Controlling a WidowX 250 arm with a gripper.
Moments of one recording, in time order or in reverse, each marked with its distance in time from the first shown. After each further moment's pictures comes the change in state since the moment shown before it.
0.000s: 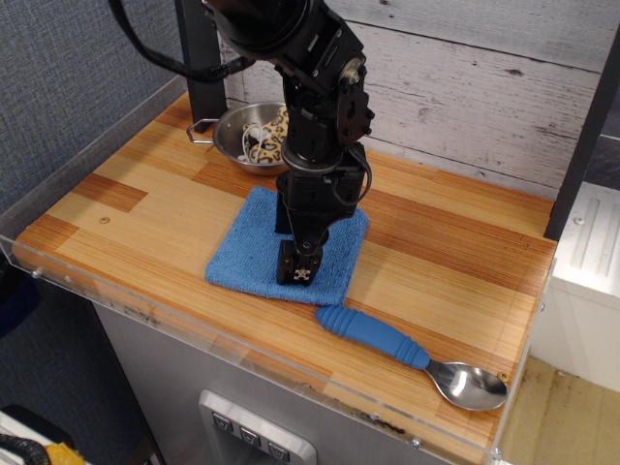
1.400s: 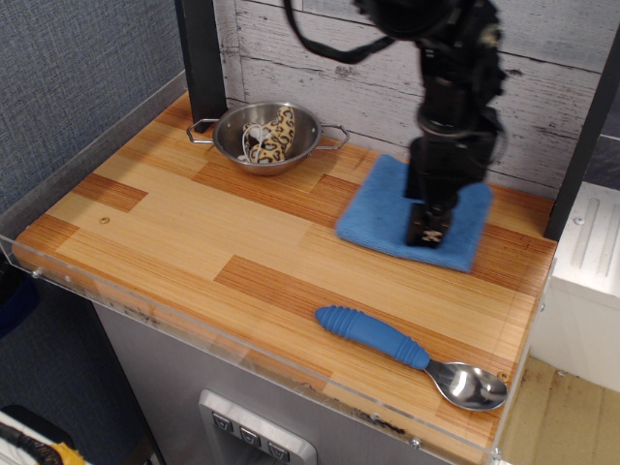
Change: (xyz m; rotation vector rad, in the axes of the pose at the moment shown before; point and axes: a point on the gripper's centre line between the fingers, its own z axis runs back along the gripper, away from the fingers) arm 0.126 0.015 0.016 0.046 -0.163 -0.212
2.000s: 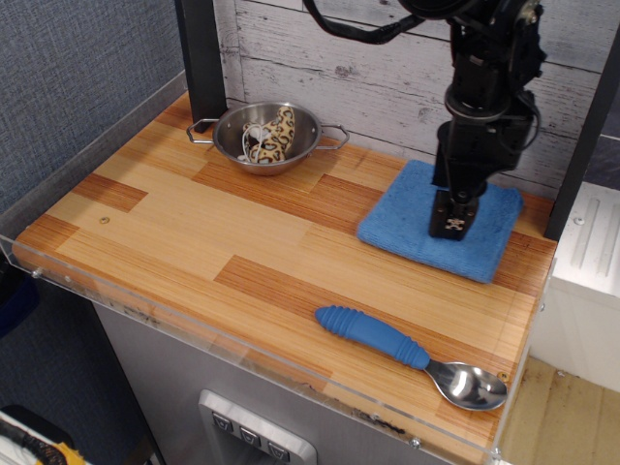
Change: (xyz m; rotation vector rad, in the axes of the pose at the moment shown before) arm 0.002 0.004 0.020 0.025 -0.006 -0.031
